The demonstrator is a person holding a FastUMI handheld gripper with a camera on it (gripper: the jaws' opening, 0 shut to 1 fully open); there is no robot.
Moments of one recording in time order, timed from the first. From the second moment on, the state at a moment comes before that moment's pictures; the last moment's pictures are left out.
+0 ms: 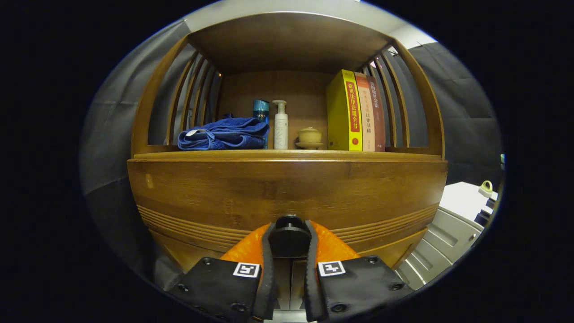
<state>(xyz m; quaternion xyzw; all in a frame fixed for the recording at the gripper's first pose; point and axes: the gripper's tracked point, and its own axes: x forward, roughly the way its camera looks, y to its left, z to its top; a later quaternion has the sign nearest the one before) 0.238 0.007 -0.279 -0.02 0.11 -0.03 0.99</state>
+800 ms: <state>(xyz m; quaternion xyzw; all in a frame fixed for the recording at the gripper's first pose) 0.111 0.012 -0.267 -0.01 0.13 -0.03 0.99</state>
